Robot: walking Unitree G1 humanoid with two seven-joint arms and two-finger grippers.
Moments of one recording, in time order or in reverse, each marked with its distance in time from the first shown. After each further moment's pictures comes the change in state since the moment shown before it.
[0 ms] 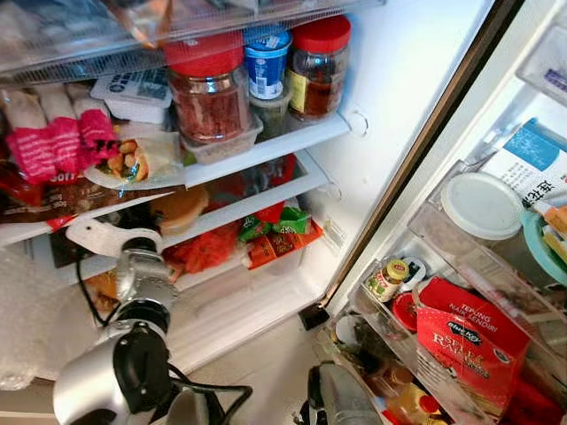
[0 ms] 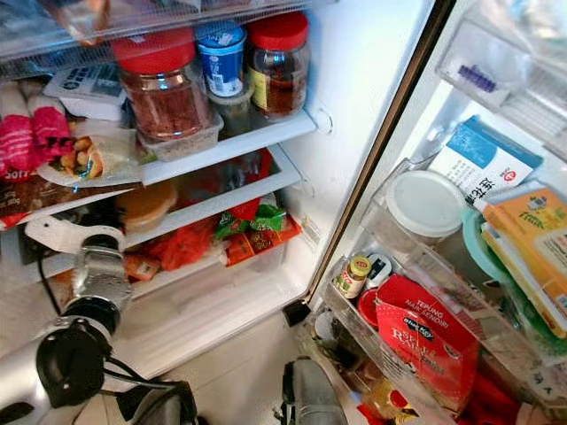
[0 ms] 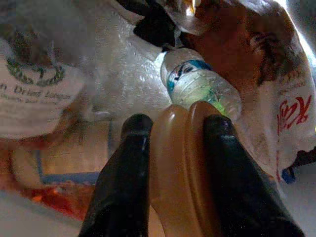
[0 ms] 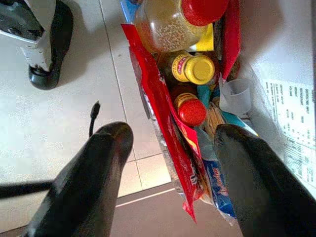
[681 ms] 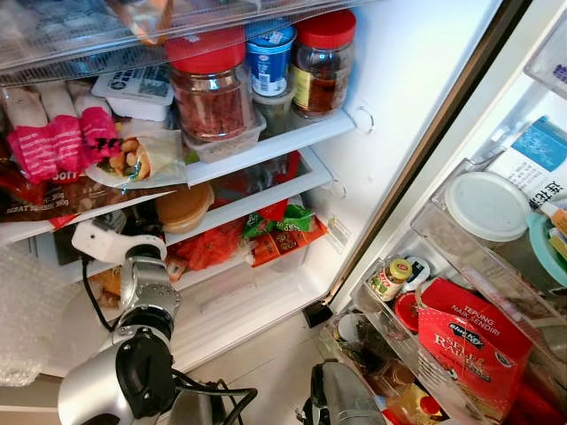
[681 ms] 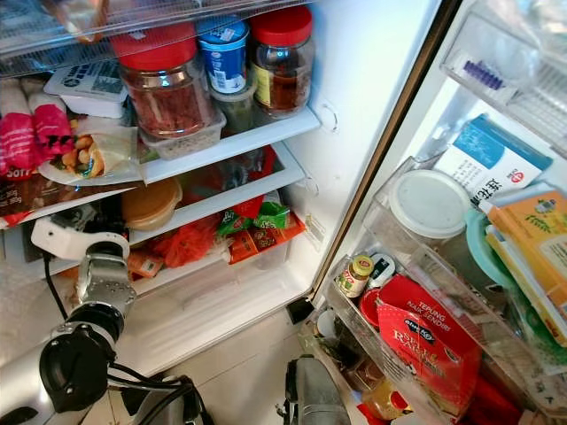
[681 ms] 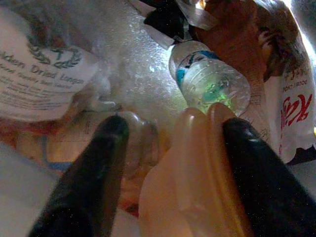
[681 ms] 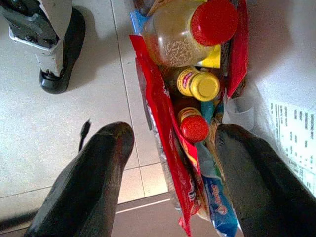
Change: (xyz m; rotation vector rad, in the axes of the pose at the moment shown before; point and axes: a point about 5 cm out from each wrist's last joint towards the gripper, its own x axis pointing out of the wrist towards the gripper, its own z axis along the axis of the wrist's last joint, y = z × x) left arm -0.009 0.006 -0.012 -0.061 0.022 -0.029; right arm 0.002 0.003 0.007 -0.016 -0.023 0.013
